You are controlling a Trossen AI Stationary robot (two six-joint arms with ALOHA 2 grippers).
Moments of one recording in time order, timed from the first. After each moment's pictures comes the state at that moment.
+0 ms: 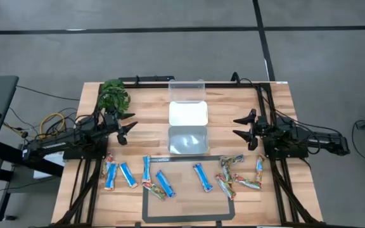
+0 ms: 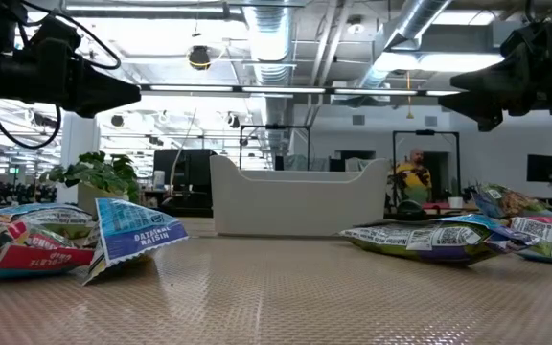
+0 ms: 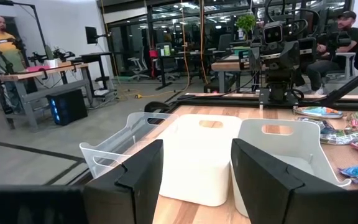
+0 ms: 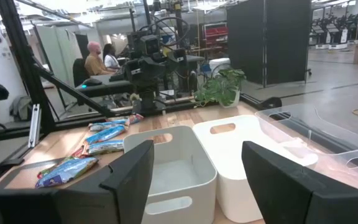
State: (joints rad) left arm 0.25 0.00 0.01 0.04 -0.12 0.09; right arm -0.13 0.01 0.01 0.01 0.00 0.08
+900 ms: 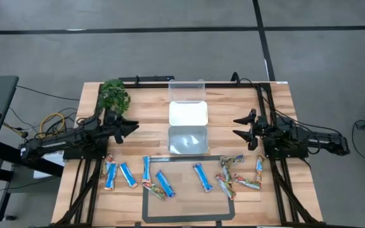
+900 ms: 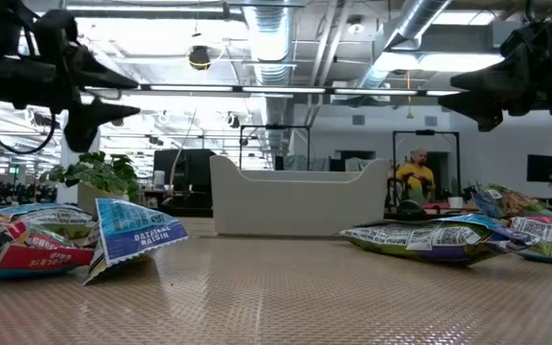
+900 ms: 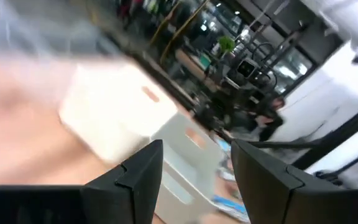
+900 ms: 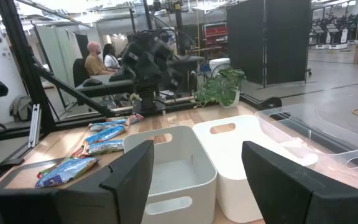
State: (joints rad) left arm 0.23 0.07 0.01 0.02 0.00 -0.78; right arm -0.13 0.01 0.01 0.01 0.00 0.08
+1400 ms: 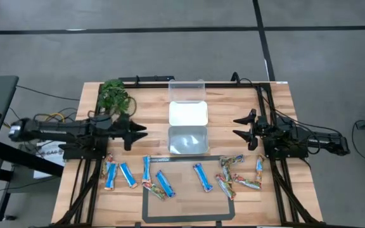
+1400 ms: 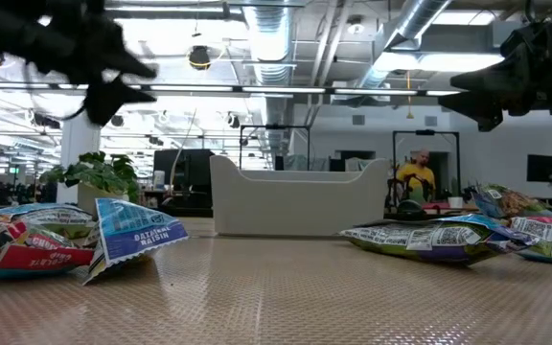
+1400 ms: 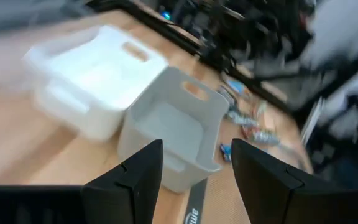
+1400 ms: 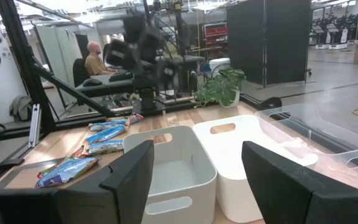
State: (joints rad) left arm 0.03 0.62 0.35 0.00 -0.06 -0.47; right arm -0.13 0.01 0.01 0.01 0.00 0.08
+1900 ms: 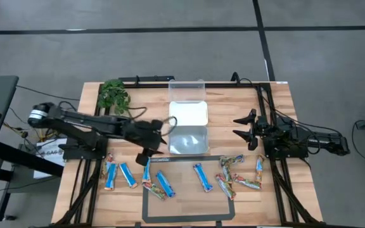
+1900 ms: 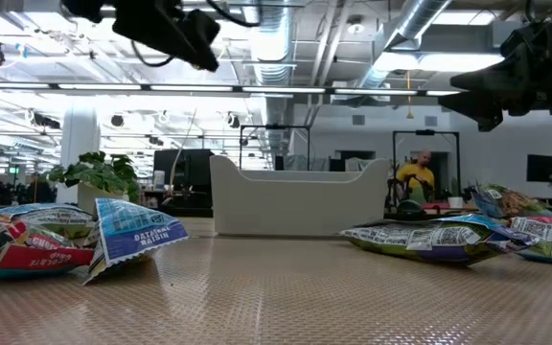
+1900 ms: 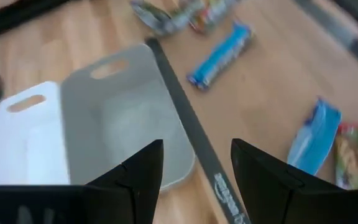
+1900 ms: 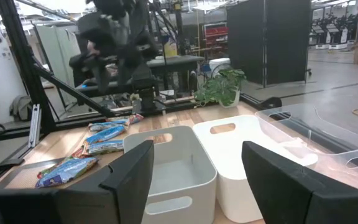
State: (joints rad) left arm -0.14 1.29 0.97 -0.44 0.04 0.33; right arm -0.13 0.01 0.01 0.01 0.00 0.08
